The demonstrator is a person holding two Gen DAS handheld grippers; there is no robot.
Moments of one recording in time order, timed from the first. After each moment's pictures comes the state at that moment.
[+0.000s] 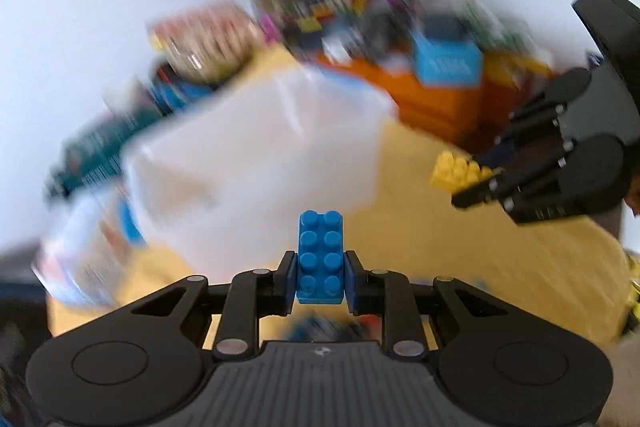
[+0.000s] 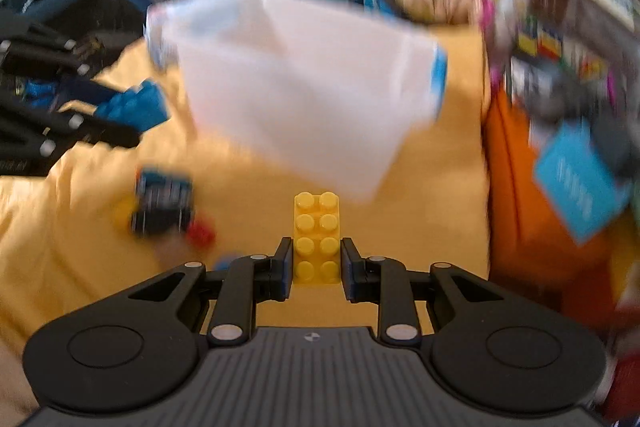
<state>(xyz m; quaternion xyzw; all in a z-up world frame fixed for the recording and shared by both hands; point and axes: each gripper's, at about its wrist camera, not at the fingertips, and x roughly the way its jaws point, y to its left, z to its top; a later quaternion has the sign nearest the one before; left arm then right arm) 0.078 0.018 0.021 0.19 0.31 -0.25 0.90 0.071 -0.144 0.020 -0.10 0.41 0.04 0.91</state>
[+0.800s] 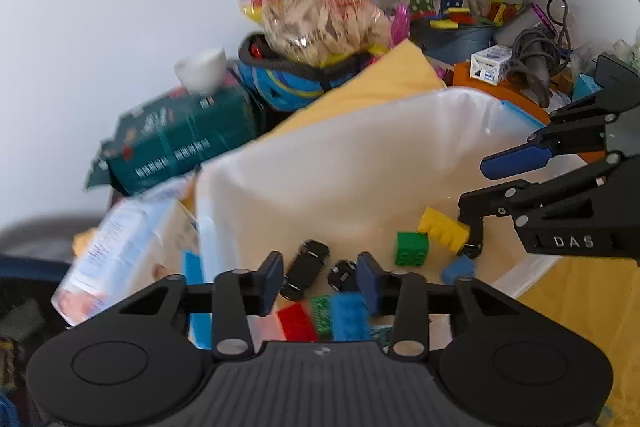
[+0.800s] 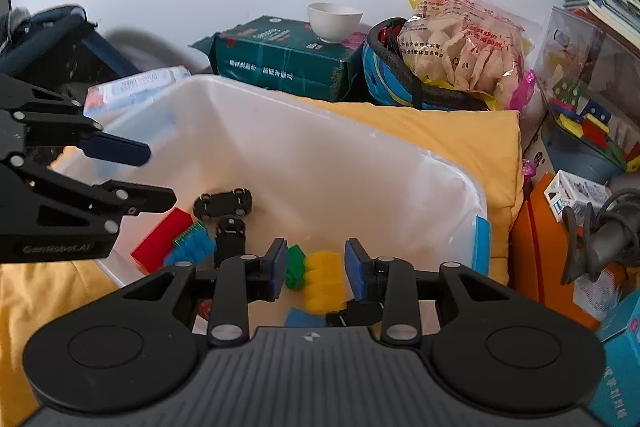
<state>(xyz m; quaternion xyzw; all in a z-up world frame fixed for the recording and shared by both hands) 0.215 0.032 0.000 0.14 0.34 -0.13 0.92 0.220 -0.150 0.017 -0.08 0.37 0.05 0.92</state>
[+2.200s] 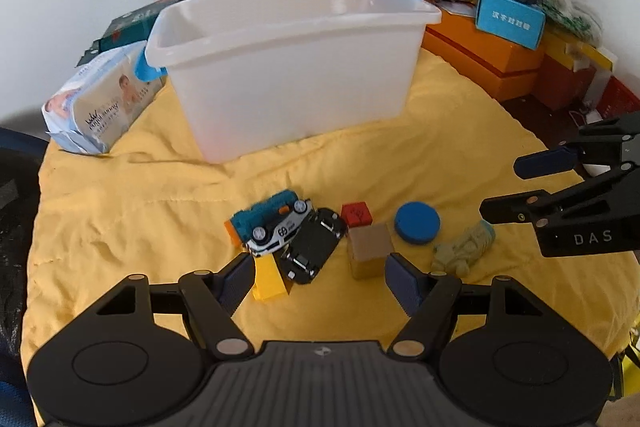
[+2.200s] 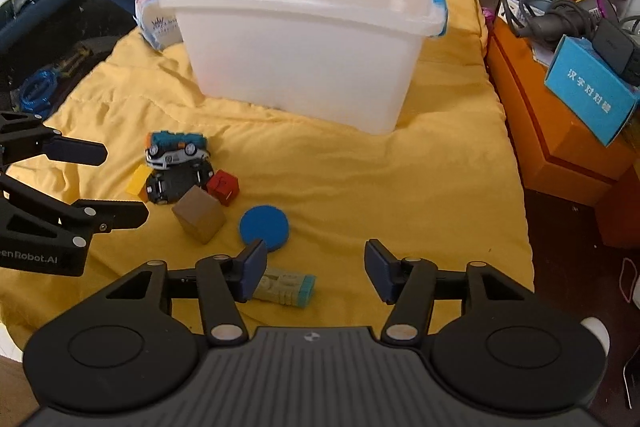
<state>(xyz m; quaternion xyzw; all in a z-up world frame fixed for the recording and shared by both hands) 0.034 0.014 -0.053 0.09 0.42 -0.14 0.89 0.038 -0.138 -0.029 -0.02 0.44 0.02 0.90</state>
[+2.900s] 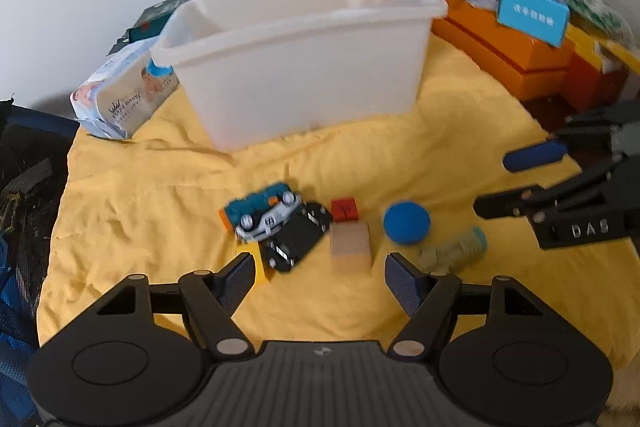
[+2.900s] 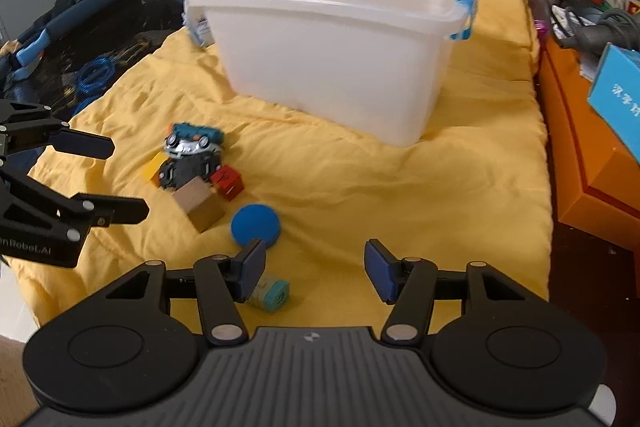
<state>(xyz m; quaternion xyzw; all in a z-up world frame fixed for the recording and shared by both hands) 0.020 -0.024 -0.050 0.09 0.44 -0.07 0.89 0.047 -0.180 -0.040 -0.03 0.43 0.14 0.89</state>
